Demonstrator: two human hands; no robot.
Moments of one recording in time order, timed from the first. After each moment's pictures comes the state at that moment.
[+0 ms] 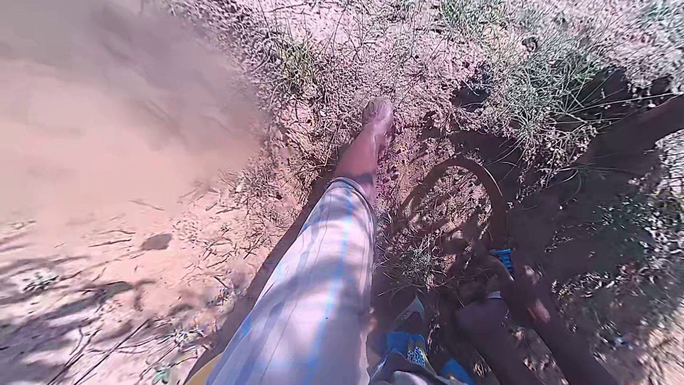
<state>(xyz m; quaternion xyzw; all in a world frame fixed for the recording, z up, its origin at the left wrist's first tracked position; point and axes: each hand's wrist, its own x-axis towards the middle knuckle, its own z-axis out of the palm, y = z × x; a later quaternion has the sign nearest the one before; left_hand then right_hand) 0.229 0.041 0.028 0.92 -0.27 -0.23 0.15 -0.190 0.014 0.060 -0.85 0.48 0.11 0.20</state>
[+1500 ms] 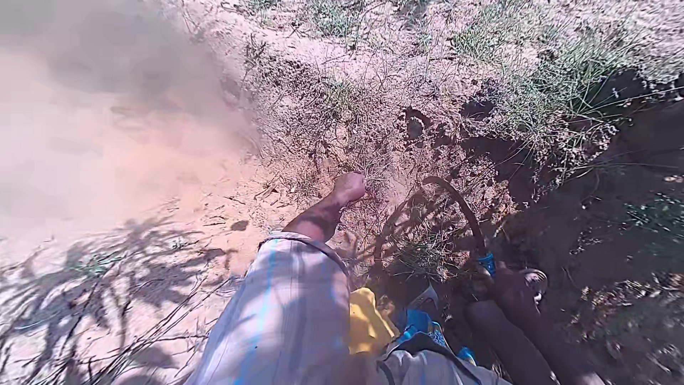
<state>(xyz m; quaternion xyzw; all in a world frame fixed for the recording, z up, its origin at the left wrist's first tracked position) 0.172 0.217 -0.013 0.91 -0.30 -0.29 0.03 -0.202 0.044 0.052 -0.87 0.41 0.21 0.19</state>
